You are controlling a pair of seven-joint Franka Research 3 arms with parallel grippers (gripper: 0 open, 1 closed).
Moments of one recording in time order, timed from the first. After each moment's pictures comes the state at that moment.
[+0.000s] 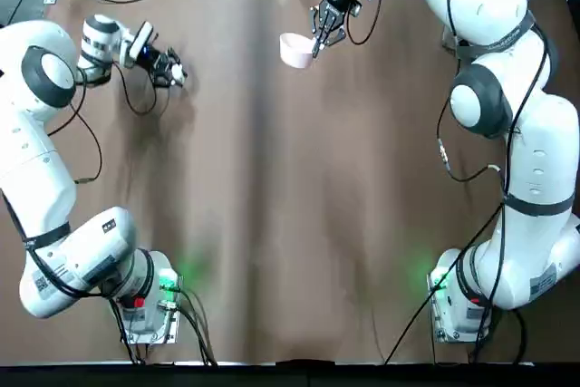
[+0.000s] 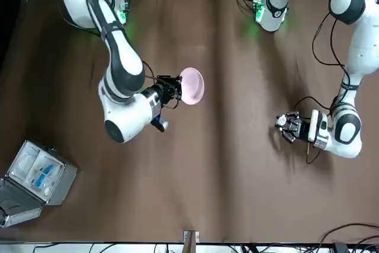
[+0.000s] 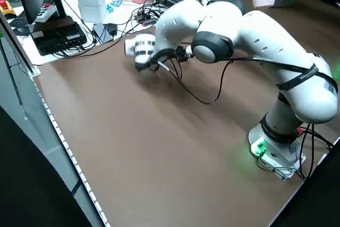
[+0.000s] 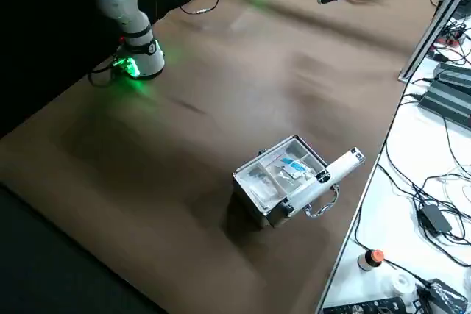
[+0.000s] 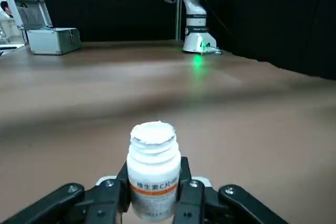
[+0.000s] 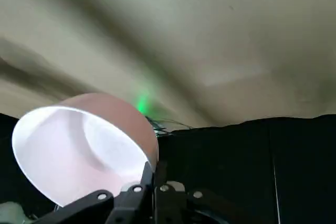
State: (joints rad) left arm 0.56 1.02 -0.40 -1.39 -0.63 1.46 2.39; right arm 0.43 0.74 0.05 -1.13 0.84 1.40 0.94
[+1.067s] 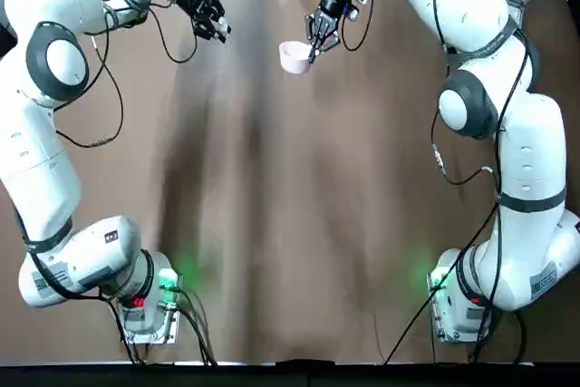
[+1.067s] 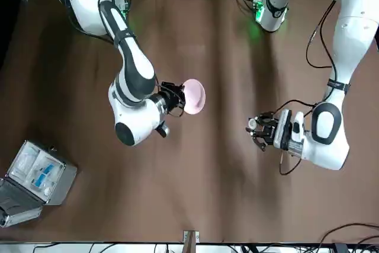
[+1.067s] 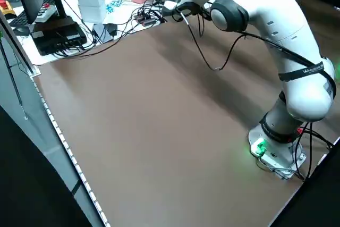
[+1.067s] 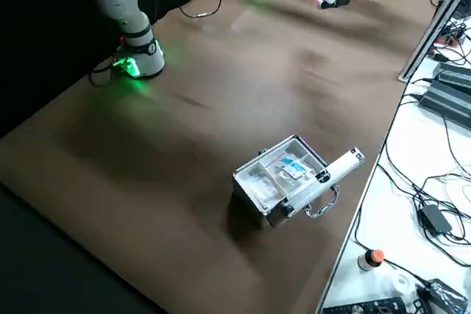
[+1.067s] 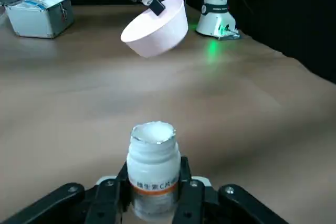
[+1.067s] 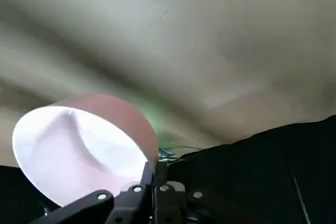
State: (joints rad) left arm 0.34 0.82 -0.59 -1.39 -0.59 1.69 2.00; right arm 0.46 0.82 0.05 -1.04 0.76 1.46 1.12
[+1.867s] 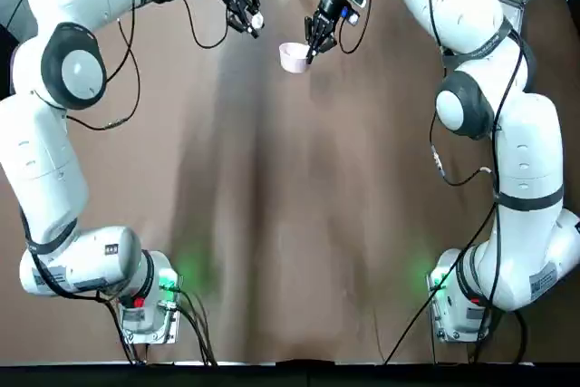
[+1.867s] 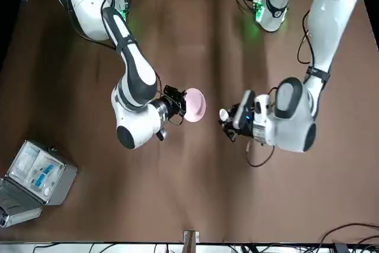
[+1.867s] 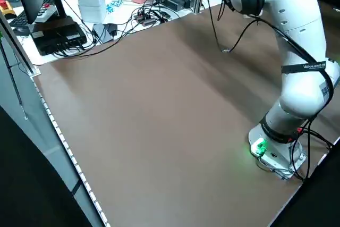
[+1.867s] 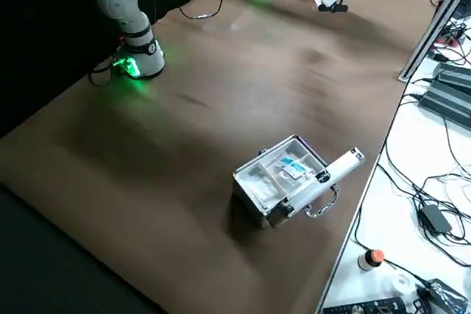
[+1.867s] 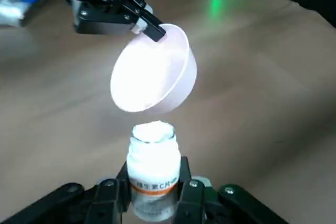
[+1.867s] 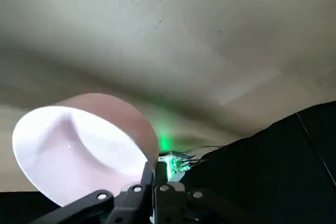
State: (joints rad) left arm 0.10 0.70 -0.60 -1.38 -0.43 1.86 1.85; right arm 0.46 0.85 0.05 -1.04 0.77 1.51 1.27
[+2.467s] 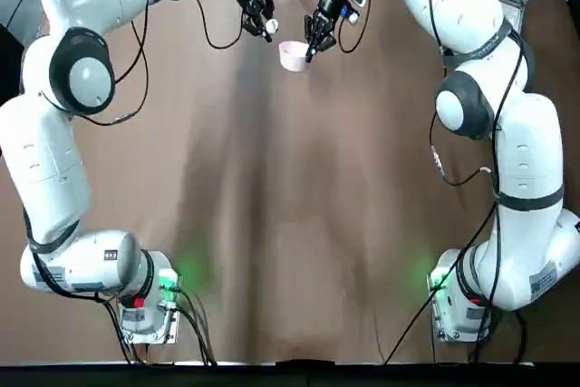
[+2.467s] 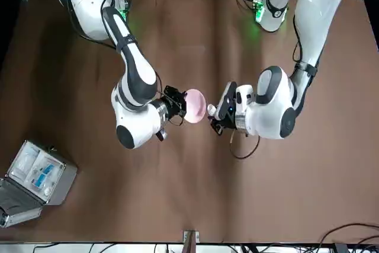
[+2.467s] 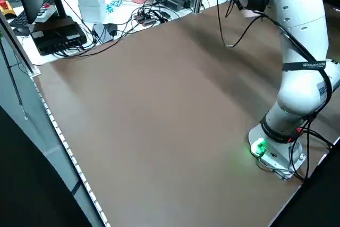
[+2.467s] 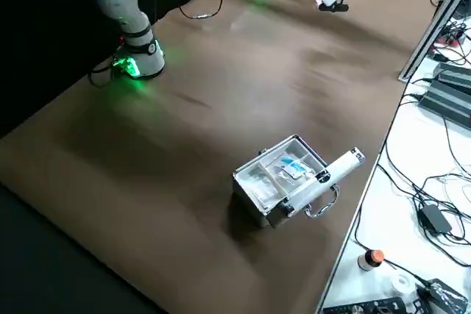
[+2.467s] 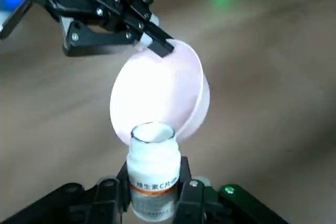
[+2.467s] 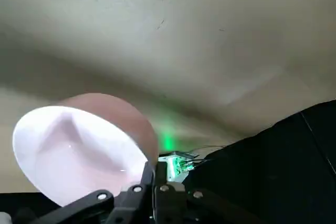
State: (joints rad) left arm -0.01 0.68 -0.60 -1.38 -0.36 1.93 1.73; right arm 0.46 0.85 0.05 -1.03 0.77 1.52 1.29
